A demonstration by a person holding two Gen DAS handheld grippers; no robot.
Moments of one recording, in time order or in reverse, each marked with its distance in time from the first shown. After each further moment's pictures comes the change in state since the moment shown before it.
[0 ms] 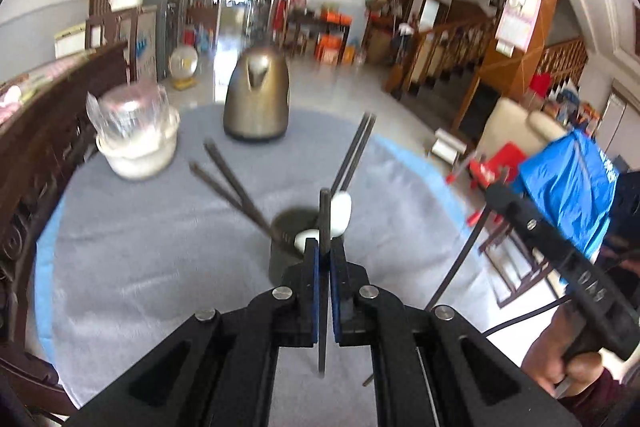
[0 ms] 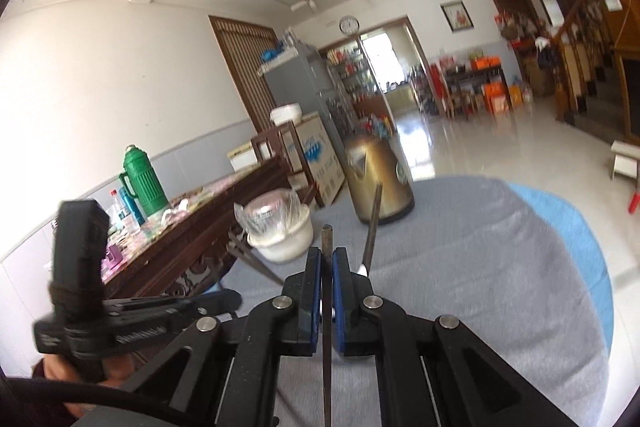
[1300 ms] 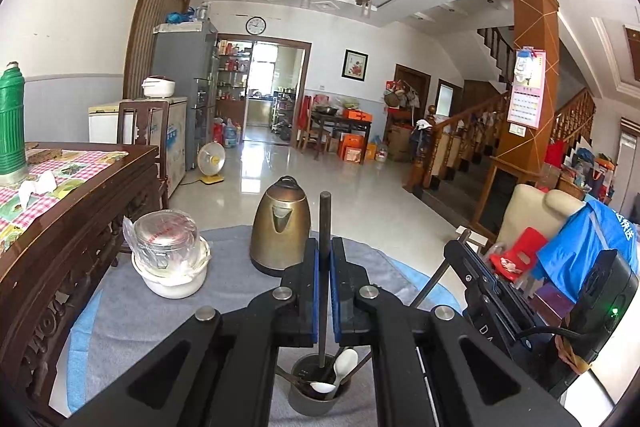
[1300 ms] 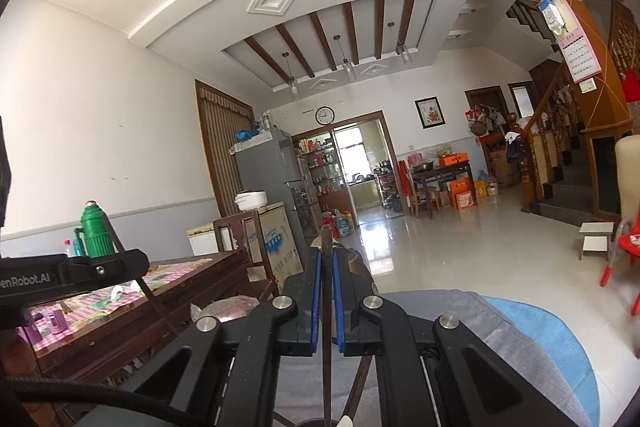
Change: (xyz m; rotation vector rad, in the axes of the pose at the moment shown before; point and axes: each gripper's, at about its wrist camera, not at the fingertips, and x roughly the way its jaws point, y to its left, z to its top) left arm -0.038 -0.001 0.082 -0.002 -0.353 0.108; right arm 0.049 0.043 0.063 -0.096 -0.333 -0.166
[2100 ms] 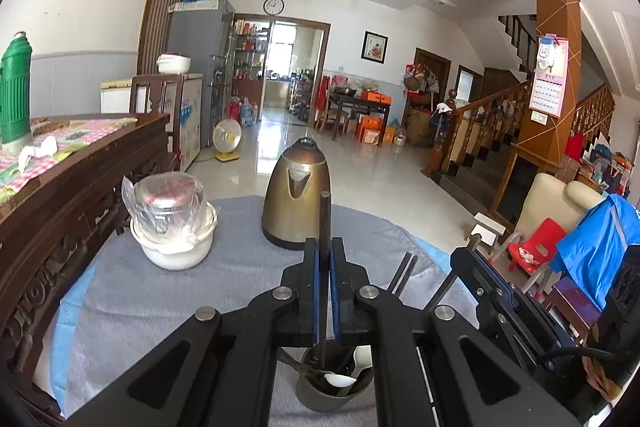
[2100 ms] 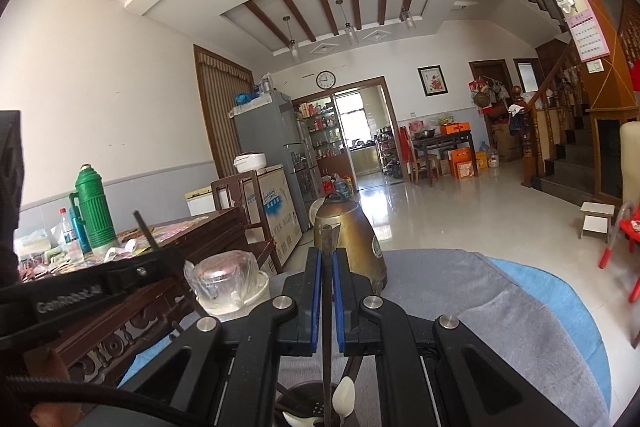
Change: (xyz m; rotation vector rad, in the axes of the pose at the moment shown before) left arm 0.045 0.008 -0.042 -0.031 0.072 0.063; right arm 0.016 -0.002 -0.040 -0.014 0.136 0.005
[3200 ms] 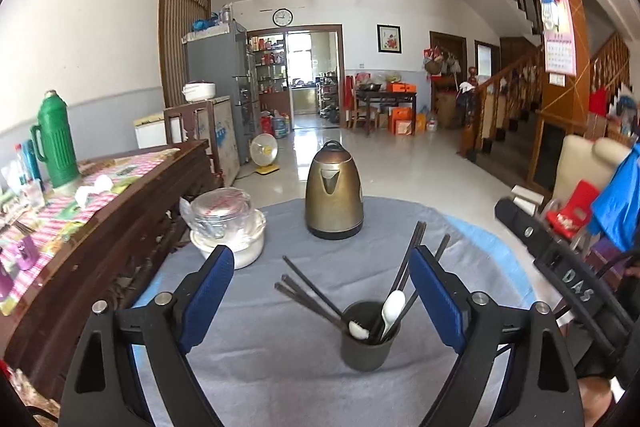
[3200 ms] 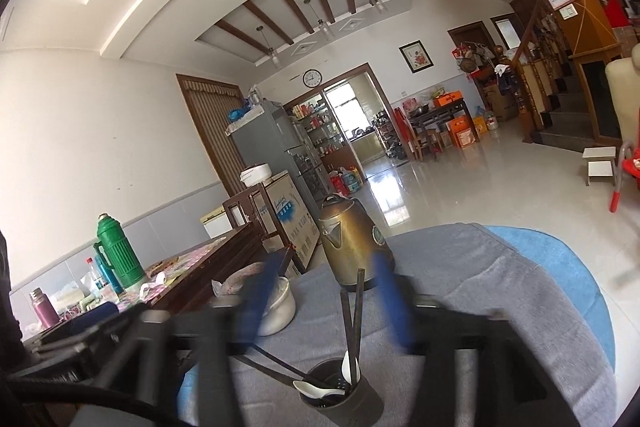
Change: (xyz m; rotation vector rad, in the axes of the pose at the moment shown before) left arm -0.083 -0.037 -0.013 0.161 -0.013 0.184; right arm -0.063 -0.045 0.022 0.213 0.006 0.044
